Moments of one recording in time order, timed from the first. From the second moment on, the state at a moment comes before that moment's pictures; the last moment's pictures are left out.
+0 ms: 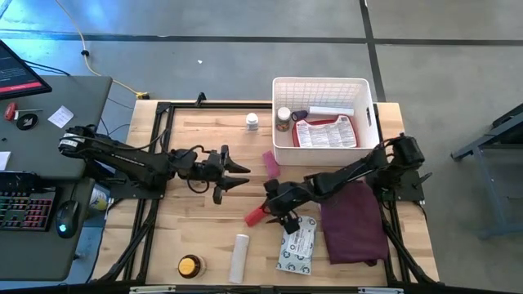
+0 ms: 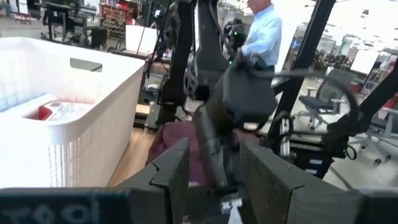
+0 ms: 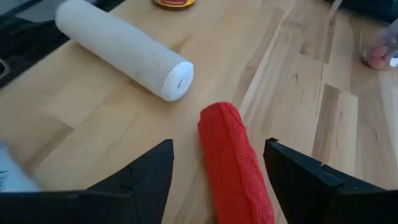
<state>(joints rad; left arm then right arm) -0.15 1.15 0.57 0.61 -0.10 -0.19 0.23 1.79 0.98 0.21 -0.12 -0.21</state>
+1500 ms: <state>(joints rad) -0.15 1.15 0.57 0.55 -0.12 -0.19 0.23 1.72 0.98 0.15 0.03 -0.27</state>
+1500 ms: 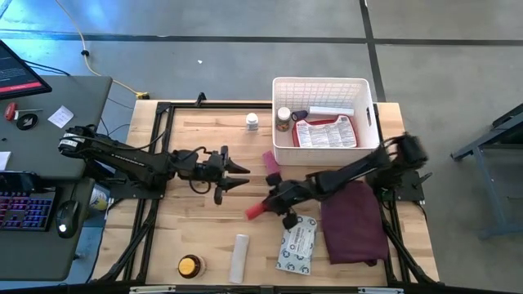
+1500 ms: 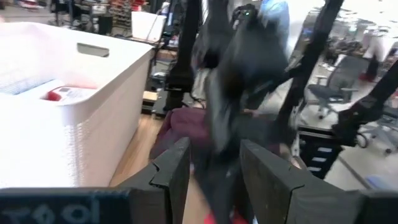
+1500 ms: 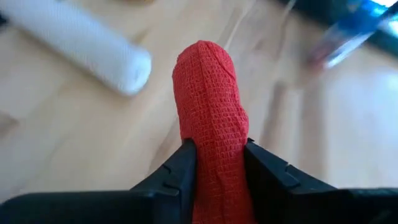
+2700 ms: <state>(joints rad) -0.15 1.48 0.71 0.47 -0.52 -0.03 -0.68 1.29 0.98 -0.14 0.12 -0.28</state>
